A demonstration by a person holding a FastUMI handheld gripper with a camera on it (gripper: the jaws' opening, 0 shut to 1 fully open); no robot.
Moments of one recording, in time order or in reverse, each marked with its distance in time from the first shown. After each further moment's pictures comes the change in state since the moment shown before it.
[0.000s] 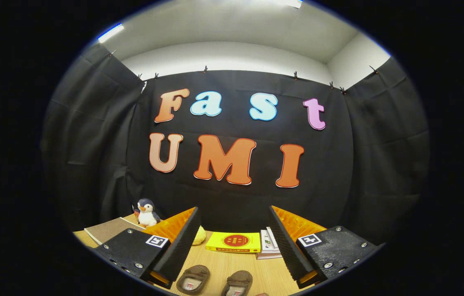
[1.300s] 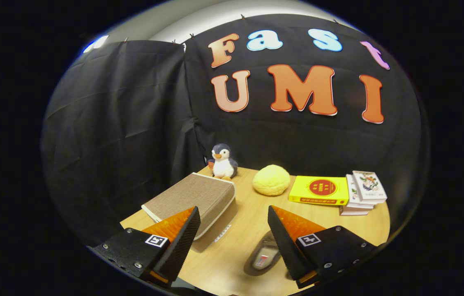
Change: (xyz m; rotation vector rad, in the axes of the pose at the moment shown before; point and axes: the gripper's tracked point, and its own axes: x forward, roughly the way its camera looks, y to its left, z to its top) arm -0.011 0.187 -0.141 0.172 0.509 0.532
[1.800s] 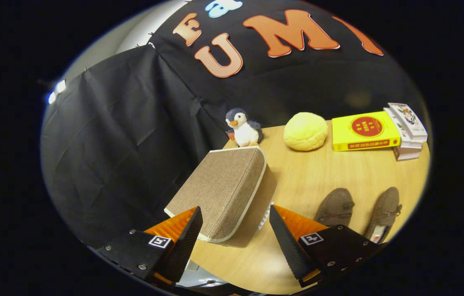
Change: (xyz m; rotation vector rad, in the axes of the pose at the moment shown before) arm 0.073 0.035 -0.057 0.341 0.243 0.238
